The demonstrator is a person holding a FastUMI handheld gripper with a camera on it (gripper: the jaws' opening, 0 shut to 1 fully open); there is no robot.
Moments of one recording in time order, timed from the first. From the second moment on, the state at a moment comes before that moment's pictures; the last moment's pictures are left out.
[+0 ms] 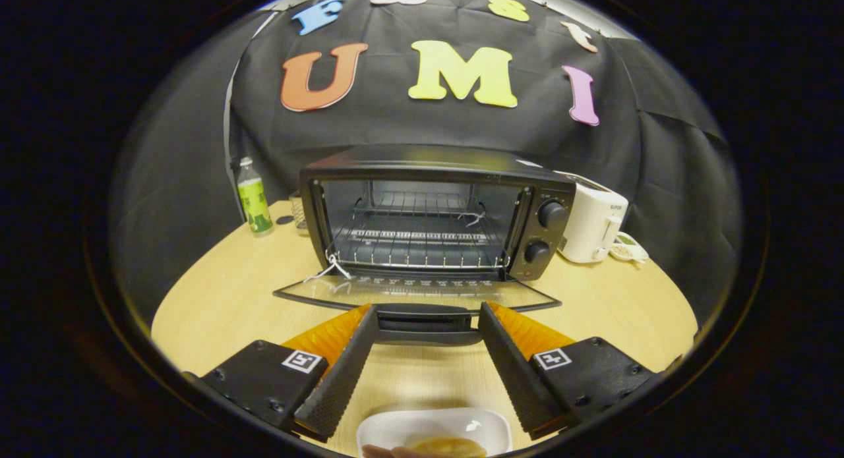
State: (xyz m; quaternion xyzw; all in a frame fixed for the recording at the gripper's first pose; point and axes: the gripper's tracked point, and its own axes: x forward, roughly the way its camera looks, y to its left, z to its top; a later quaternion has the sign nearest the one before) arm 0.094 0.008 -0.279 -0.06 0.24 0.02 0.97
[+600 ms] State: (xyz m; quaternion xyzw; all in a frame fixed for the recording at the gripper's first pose) arm 0.072 0.015 -0.325 -0.03 0.32 0.02 0.95
